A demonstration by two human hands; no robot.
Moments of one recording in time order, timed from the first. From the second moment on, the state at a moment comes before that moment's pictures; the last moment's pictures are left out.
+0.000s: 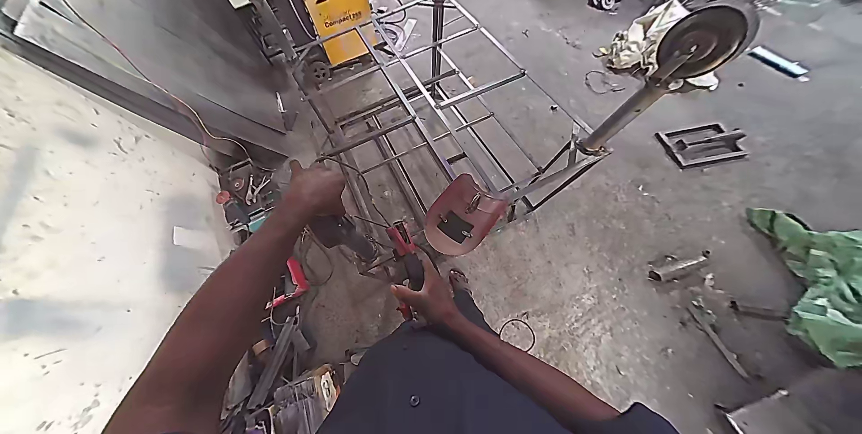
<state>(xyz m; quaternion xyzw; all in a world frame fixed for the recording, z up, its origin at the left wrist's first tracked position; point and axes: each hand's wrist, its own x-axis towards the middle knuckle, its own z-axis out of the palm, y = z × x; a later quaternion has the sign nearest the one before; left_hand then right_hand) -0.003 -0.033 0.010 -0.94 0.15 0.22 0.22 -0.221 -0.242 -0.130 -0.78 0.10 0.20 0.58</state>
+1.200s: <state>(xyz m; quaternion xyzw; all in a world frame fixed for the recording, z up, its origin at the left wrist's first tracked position) -0.008 -0.034 0.008 -0.94 0.16 0.19 0.22 -0.216 -0.238 -0.135 -0.78 0.08 0.20 0.58</state>
